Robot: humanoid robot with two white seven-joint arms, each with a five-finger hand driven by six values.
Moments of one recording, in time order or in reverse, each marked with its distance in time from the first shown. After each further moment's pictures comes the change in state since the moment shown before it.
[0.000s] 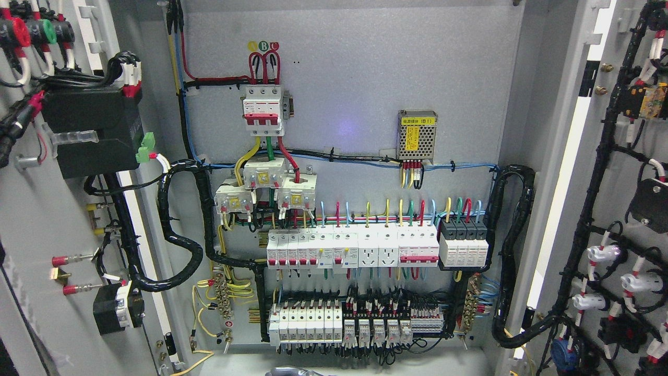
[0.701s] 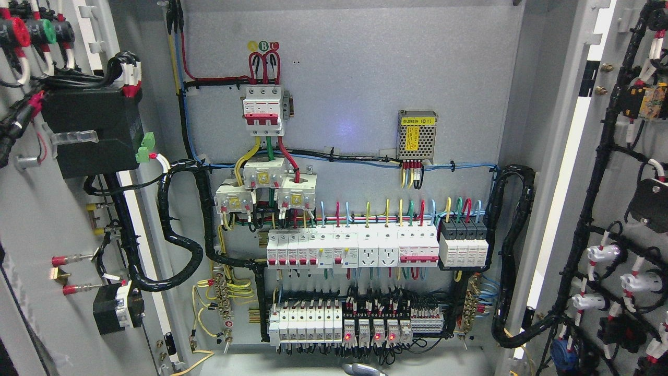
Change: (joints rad) left arm 0.004 0.111 -0.091 -0.347 0.006 -0.090 -0.057; right arm 0.242 -0.072 -0.165 -0.190 0.000 -0.174 -0.064
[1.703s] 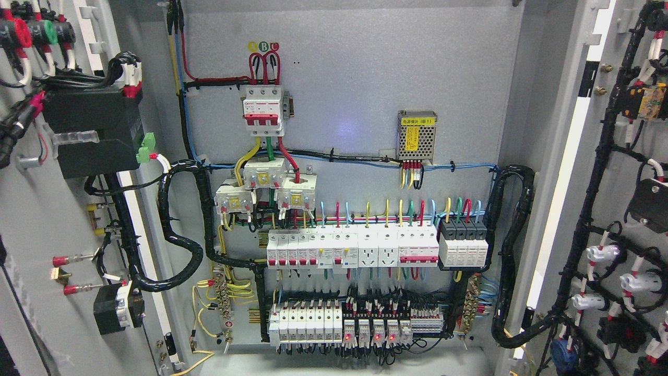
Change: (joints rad) left arm -0.032 -0.088 0.013 -0.266 -0.005 -0.134 -0.002; right arm 0.284 -0.031 -0.194 -0.063 -0.003 -0.458 -0.002
